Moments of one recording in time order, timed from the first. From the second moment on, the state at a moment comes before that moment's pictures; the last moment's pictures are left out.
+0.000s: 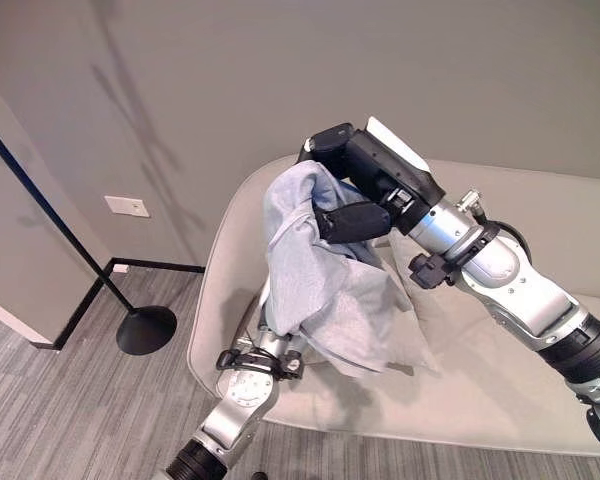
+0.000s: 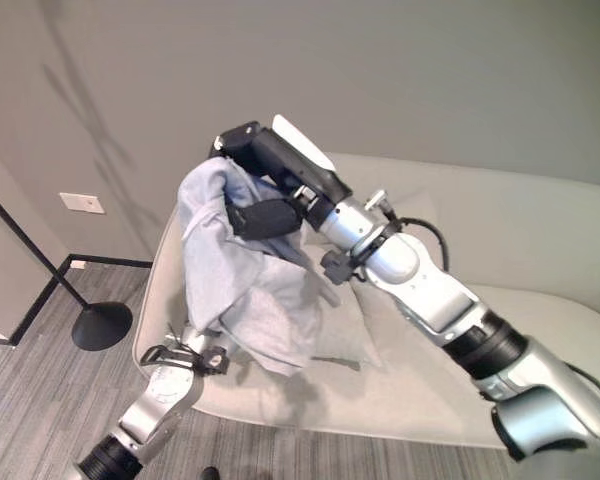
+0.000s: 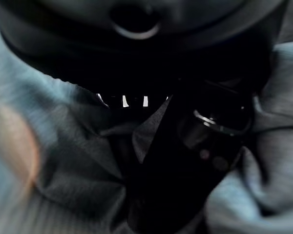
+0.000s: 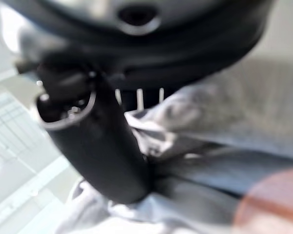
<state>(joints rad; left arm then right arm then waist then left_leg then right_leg) -0.20 0.20 -0.60 0.15 -0.43 -0.29 0.25 -0.81 -0.89 0.66 -0.13 0.56 -0.23 0.02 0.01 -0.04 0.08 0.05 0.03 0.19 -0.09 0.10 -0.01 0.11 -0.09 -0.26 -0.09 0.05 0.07</state>
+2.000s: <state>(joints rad) 0.16 0.46 -0.17 -0.06 0.26 -0.26 0.36 0.18 -0.51 0.08 -0.27 -0.36 -0.19 -0.26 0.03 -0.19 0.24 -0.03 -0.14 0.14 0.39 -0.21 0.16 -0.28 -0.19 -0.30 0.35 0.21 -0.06</state>
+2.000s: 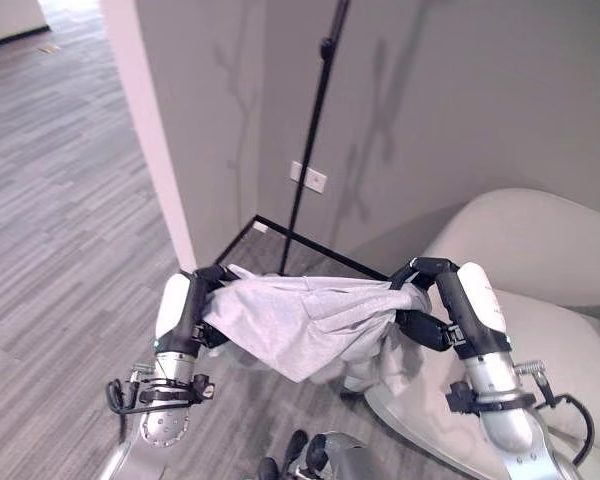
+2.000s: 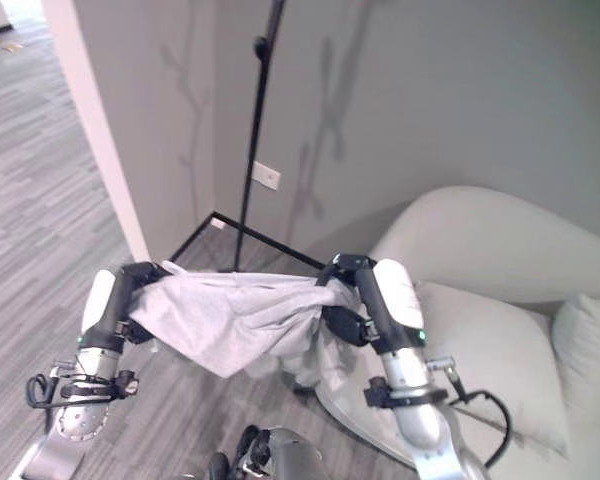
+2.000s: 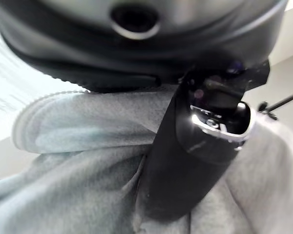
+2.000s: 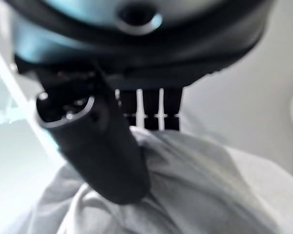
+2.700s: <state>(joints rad) 0.15 0.44 -0.18 -0.10 0.39 -0.27 0.34 0.24 -0.48 0.01 -0.30 -0.41 -0.15 -0.27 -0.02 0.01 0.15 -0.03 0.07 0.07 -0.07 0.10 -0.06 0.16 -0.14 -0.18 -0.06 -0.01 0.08</state>
